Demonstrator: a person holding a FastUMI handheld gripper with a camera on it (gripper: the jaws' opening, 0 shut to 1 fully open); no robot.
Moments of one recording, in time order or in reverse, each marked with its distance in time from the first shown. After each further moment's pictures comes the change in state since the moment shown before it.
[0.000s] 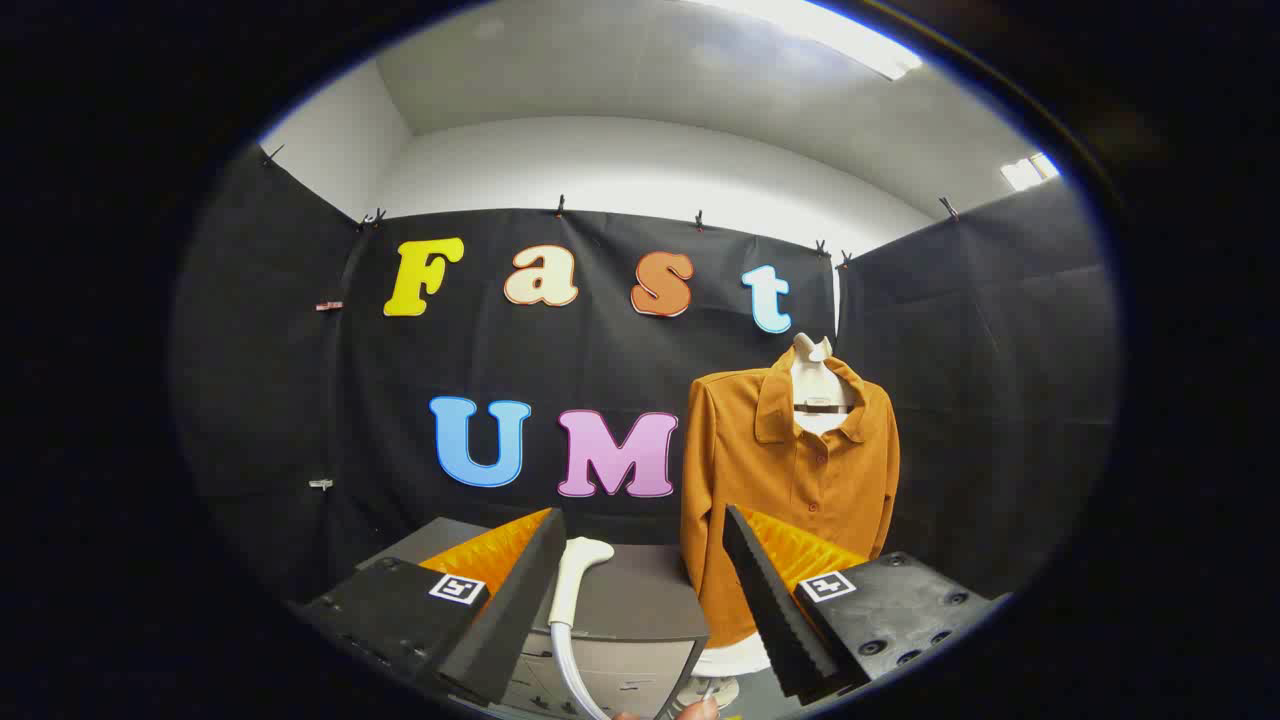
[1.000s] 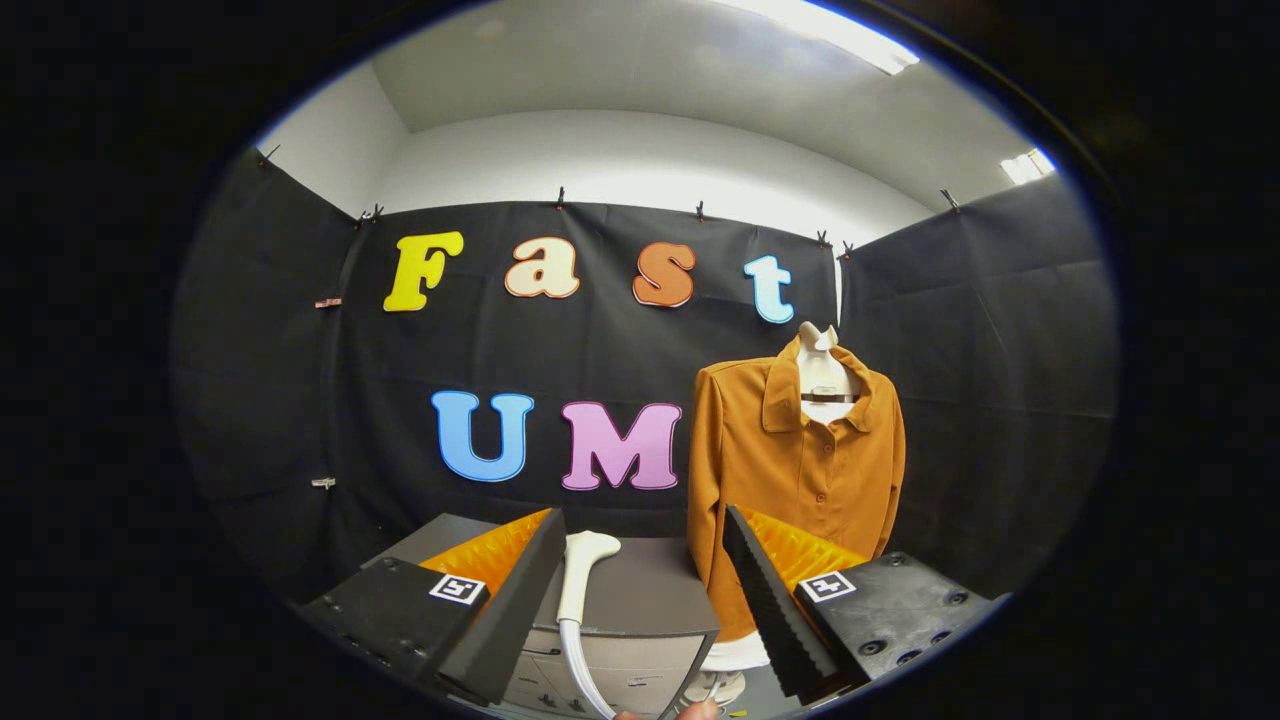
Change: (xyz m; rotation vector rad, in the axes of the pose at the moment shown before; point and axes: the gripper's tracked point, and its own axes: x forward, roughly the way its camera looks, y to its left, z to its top) arm 0.007 0.010 -0.011 0.000 0.032 0.008
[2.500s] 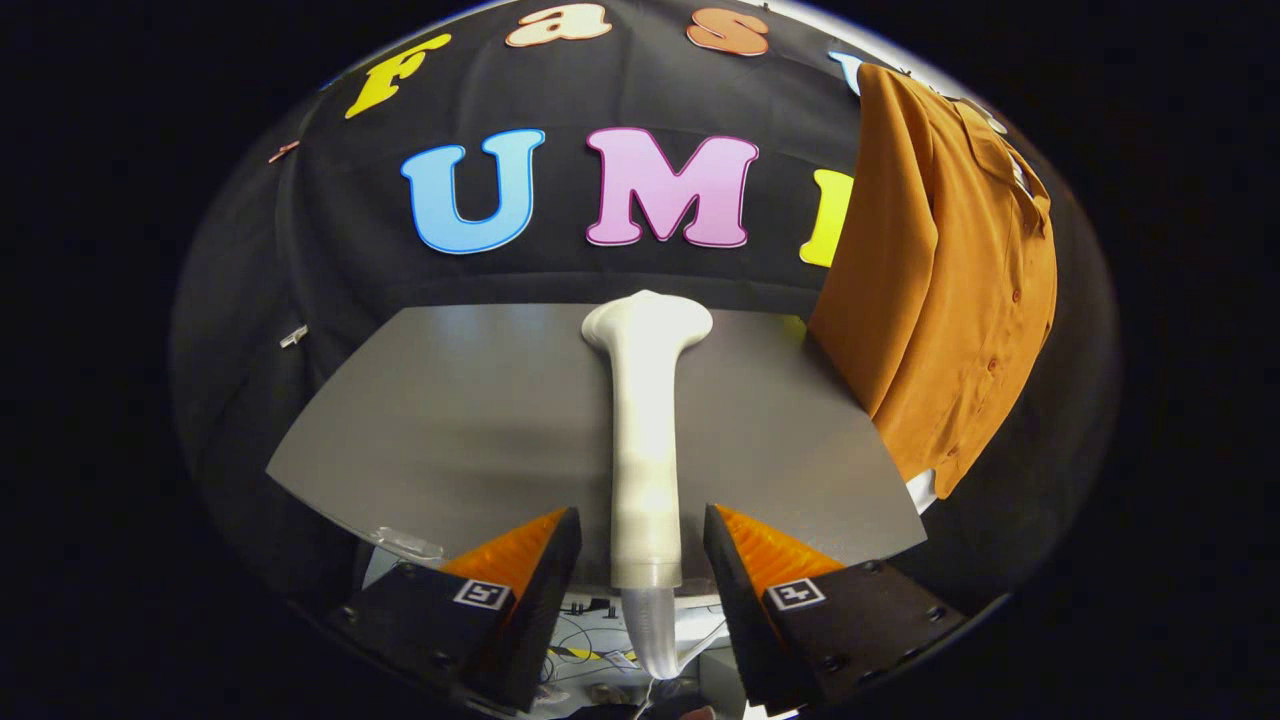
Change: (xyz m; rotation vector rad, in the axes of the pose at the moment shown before) arm 0.134 0.087 -0.284 -0.029 0.734 0.033
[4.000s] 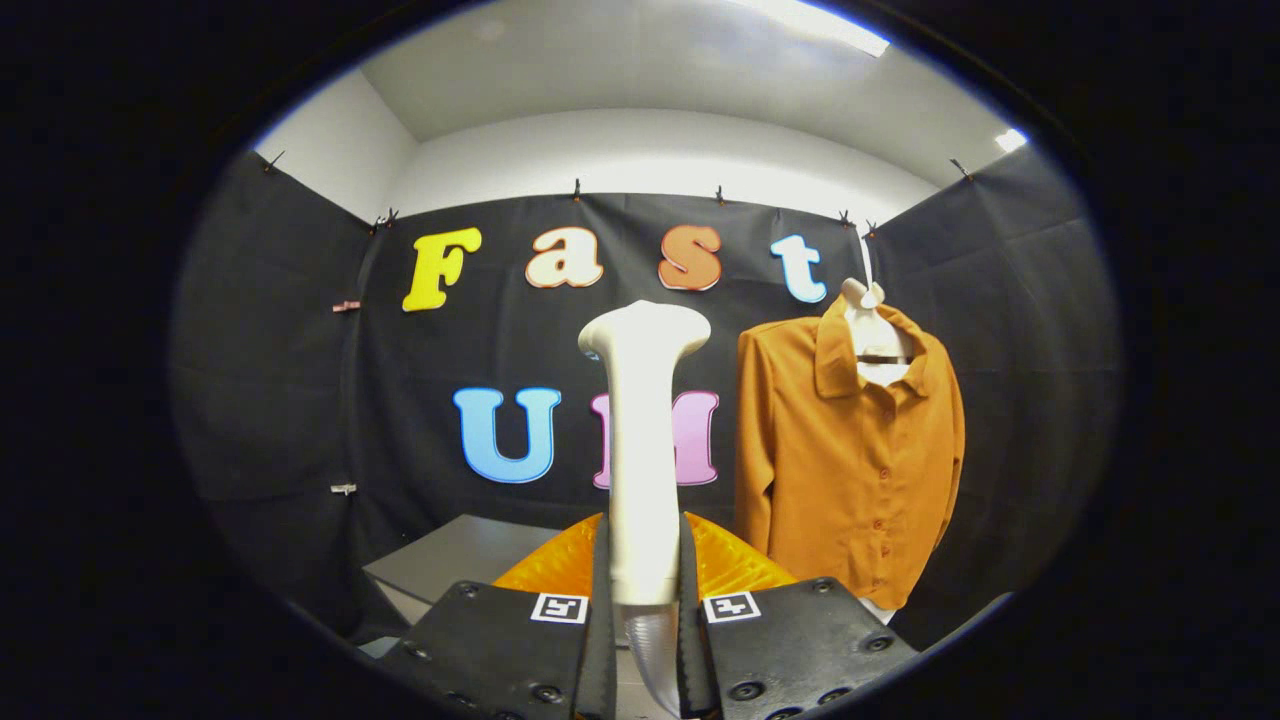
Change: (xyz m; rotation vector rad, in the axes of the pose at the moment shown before) arm -0.238 -0.071 0.117 0.070 -0.794 0.051
